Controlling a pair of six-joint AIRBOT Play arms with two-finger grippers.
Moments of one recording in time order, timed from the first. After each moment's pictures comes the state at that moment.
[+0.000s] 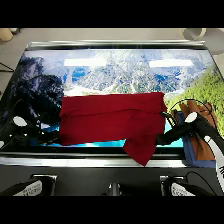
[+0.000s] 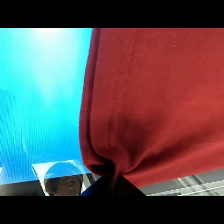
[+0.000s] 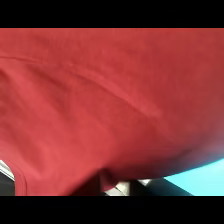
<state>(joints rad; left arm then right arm) 0.21 -1.21 0.62 1.13 -1.19 -1.33 -0.18 -1.30 0.69 -1.12 1.26 0.92</state>
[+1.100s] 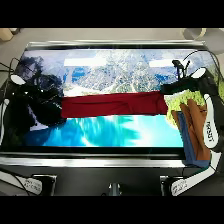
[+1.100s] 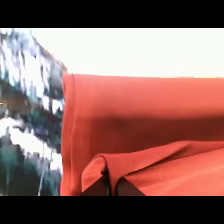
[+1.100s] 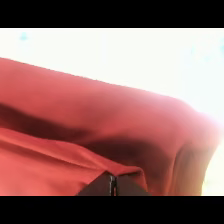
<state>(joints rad) 0.17 -1.75 1.50 1.04 -1.21 -1.44 -0.17 -1.82 1.63 -1.02 1.12 1.01</state>
